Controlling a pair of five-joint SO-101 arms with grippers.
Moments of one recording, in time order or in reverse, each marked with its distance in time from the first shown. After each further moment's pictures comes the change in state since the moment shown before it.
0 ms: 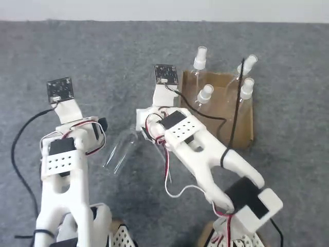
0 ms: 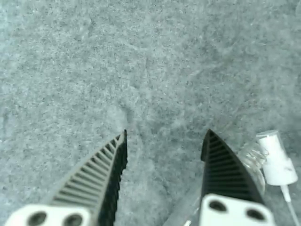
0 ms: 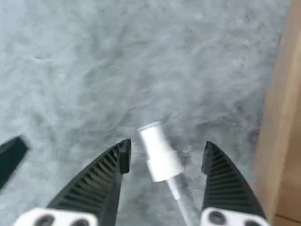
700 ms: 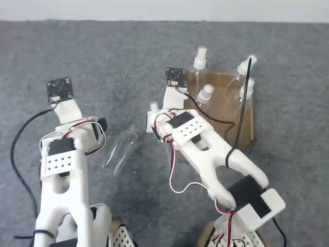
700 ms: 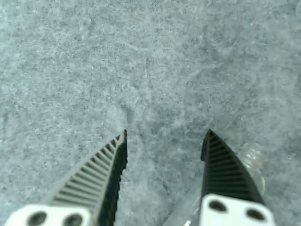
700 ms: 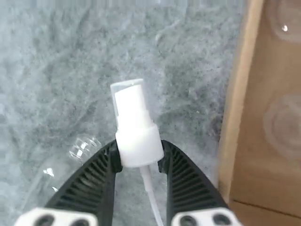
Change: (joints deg) left arm 0.4 0.0 0.0 0.0 0.0; right arm 4.7 0.7 2.8 0.0 0.6
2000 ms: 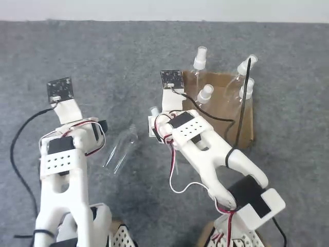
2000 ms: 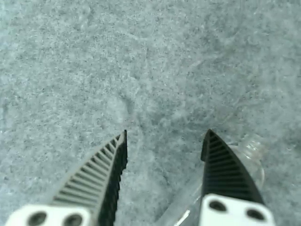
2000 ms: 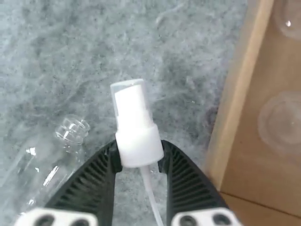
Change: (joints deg) left arm -0.1 0.0 -1.4 4.0 0.0; right arm 0.4 0.0 1.7 3.2 6.4
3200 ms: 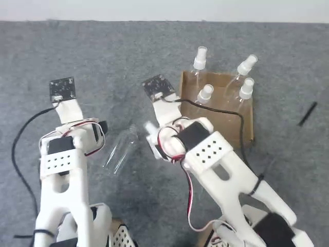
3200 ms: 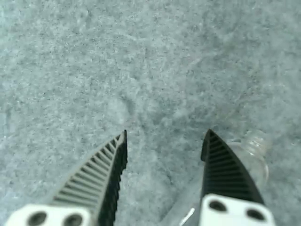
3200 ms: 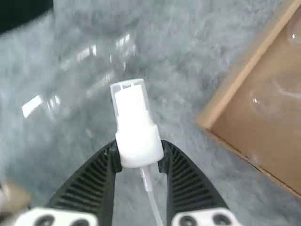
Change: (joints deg) left arm 0.0 0.0 0.0 0.0 -2.5; right arm -5.9 -23.9 0.2 24.9 14.5
